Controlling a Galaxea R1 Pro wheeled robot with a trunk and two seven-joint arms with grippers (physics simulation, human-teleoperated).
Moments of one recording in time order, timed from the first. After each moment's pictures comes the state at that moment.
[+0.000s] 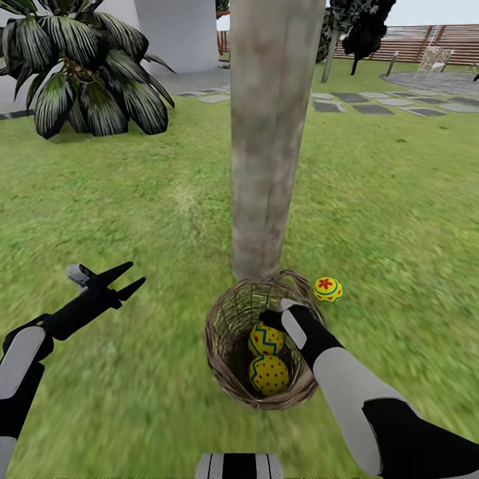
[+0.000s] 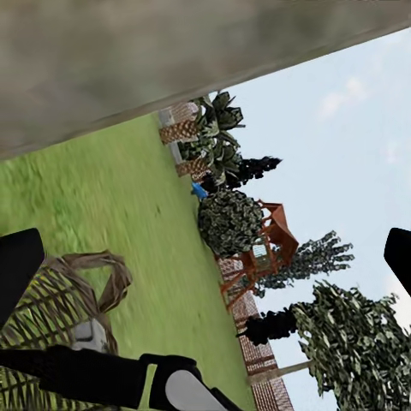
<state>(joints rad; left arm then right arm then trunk) -0.52 0.33 0.19 -1.33 1.29 0.92 -0.63 -0.96 0.17 0.03 -0.46 -0.36 0.53 -0.23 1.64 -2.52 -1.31</state>
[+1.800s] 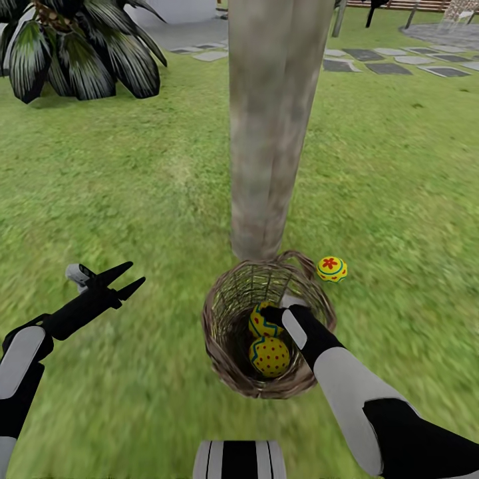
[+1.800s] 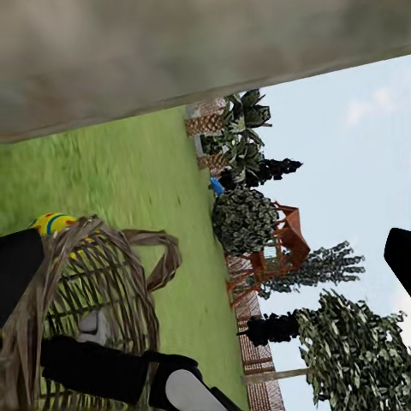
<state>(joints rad) -0.52 0.33 0.19 -1.33 1.29 0.92 -0.63 -0.96 0.17 0.03 -0.46 -0.36 0.45 -0.23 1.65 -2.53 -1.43</state>
